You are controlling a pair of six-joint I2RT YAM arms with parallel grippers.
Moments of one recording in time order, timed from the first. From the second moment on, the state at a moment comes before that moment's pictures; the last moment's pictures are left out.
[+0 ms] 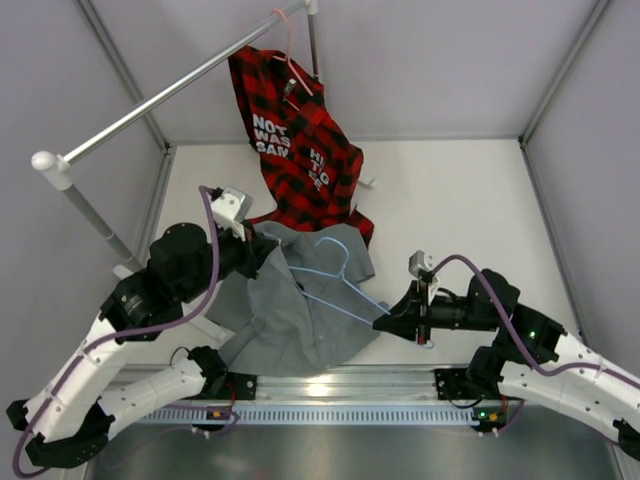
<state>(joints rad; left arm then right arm) -0.78 0.76 1.17 -0.68 -0.10 -0.24 0.99 0.49 0.60 -0.27 -0.44 0.32</state>
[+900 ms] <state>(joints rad) -0.78 0.65 1.21 -0.74 0.30 -0.08 0.99 0.62 0.61 -0.20 -0.34 0.35</state>
